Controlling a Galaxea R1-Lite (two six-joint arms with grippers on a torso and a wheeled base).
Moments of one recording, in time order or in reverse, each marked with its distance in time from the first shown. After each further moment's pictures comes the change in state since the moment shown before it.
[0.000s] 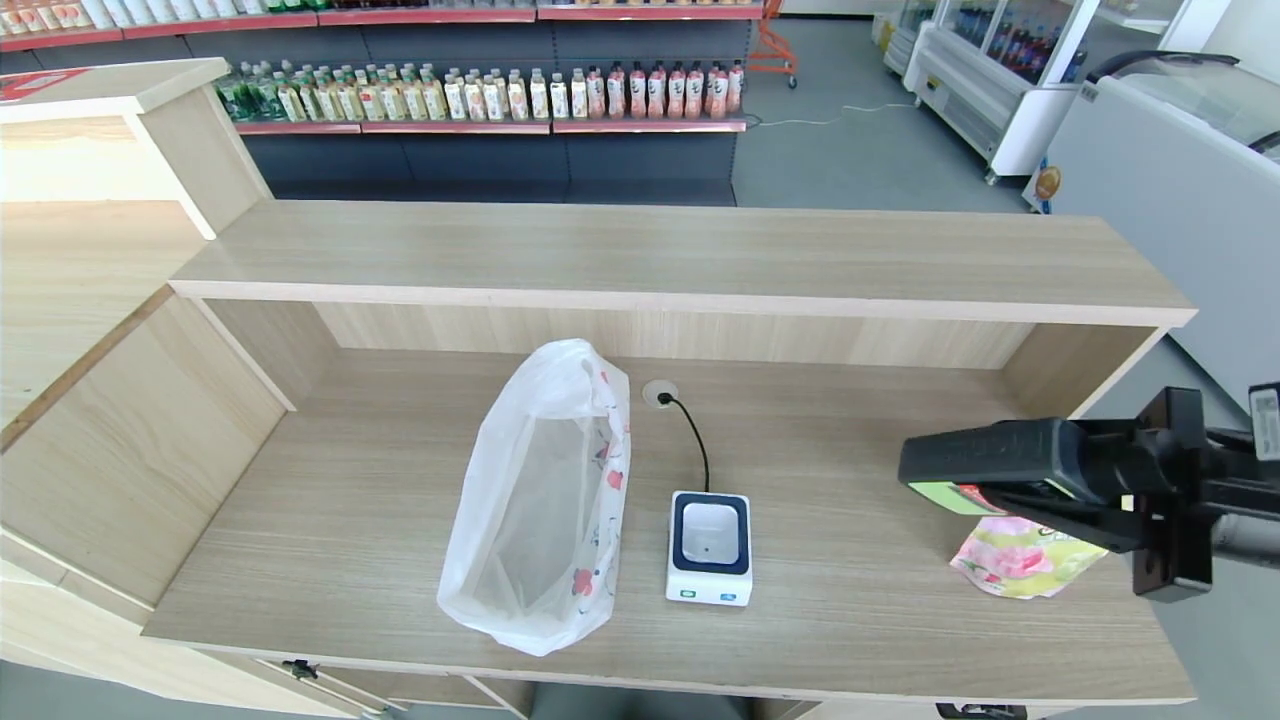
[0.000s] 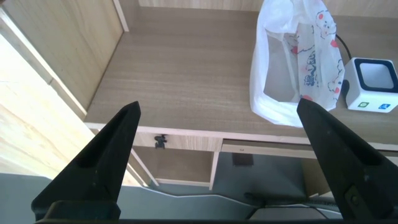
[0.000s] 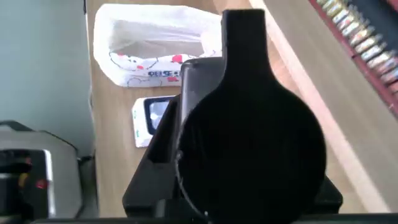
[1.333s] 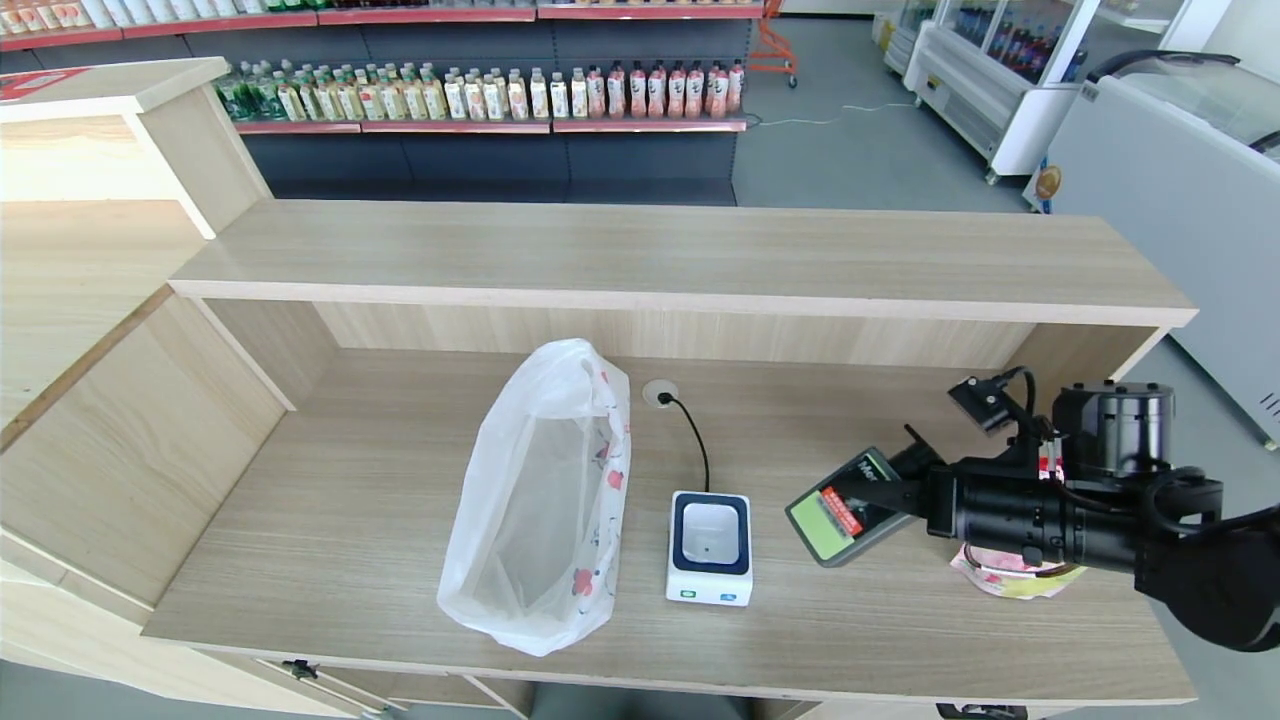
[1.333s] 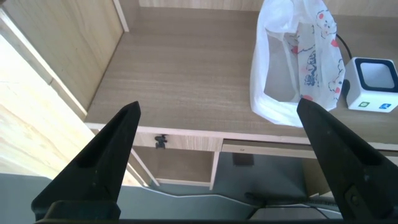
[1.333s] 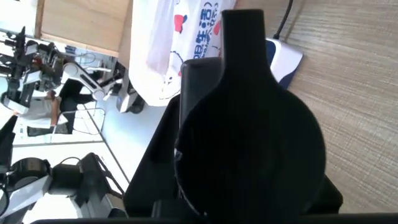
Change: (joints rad) left arm 0.000 0.000 0.000 0.000 0.000 0.002; right arm 0.162 0.504 -0.046 -0.280 -0.278 1.146
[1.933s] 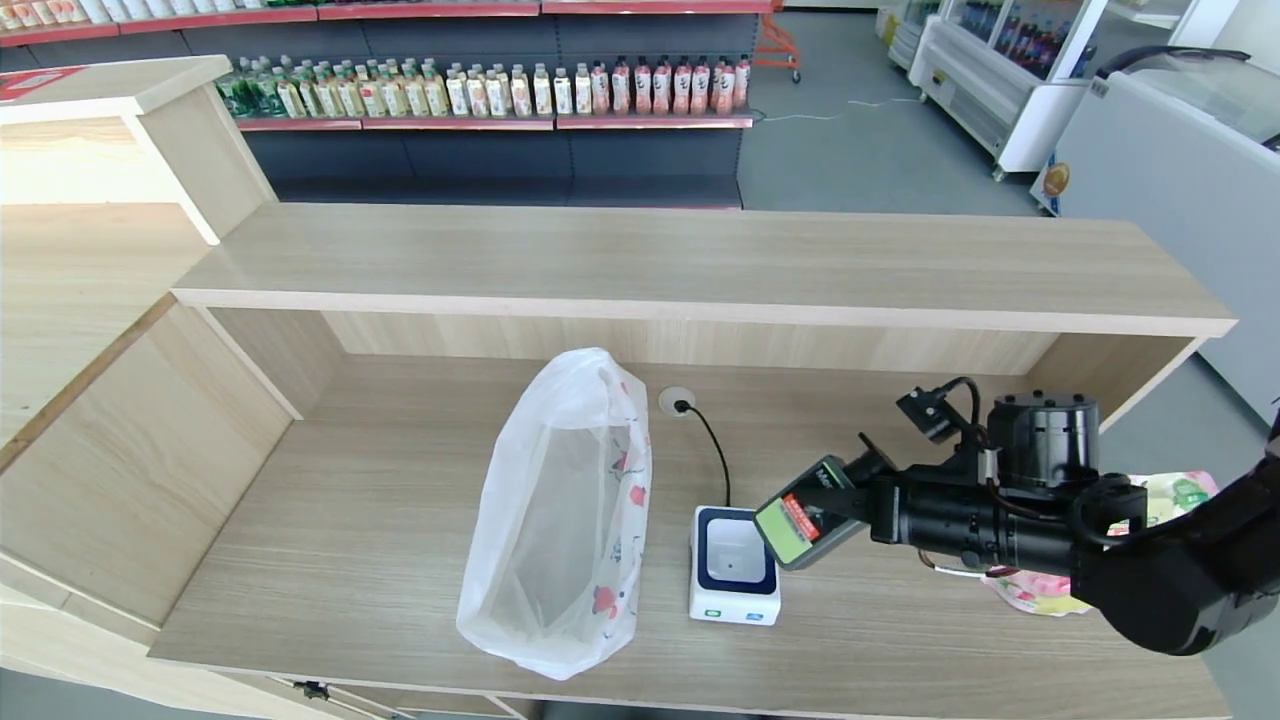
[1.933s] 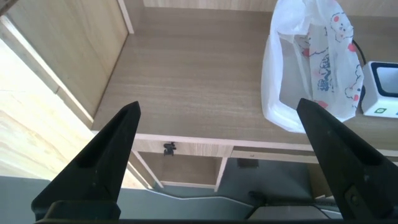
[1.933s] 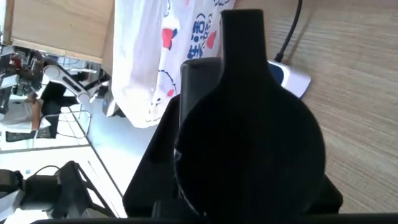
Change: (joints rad) left arm -0.001 0.000 0.000 0.000 0.000 0.000; right arm 0.103 0.088 -0.031 -0.073 -0.112 0.000
